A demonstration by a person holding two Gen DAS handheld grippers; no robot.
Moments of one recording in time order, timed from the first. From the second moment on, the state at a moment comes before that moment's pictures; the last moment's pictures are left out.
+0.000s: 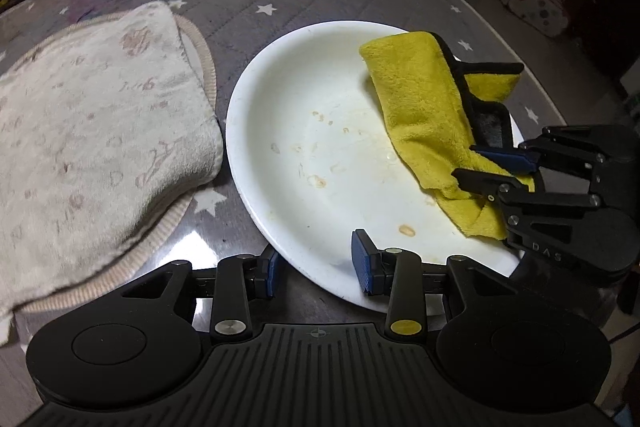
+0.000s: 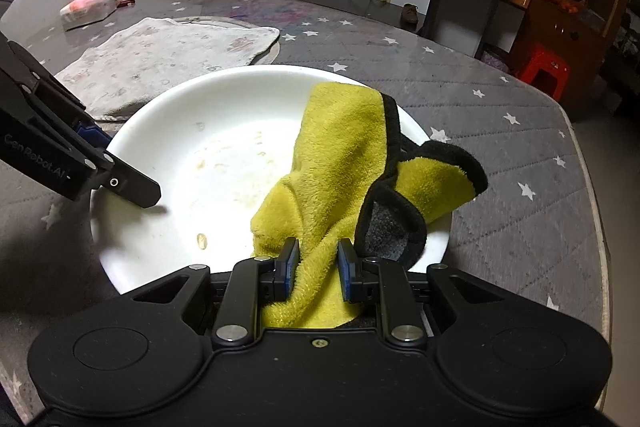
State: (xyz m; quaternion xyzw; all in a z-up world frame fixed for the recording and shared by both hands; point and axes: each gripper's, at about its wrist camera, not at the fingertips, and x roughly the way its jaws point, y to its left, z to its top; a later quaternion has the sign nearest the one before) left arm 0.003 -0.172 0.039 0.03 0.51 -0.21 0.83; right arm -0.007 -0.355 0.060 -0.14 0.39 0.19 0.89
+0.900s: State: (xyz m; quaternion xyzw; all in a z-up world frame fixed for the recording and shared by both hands) left arm -0.009 -0.176 0.043 0.04 0.50 -0.21 0.84; right arm 0.037 -0.351 0.054 -0.14 0.37 0.16 0.91
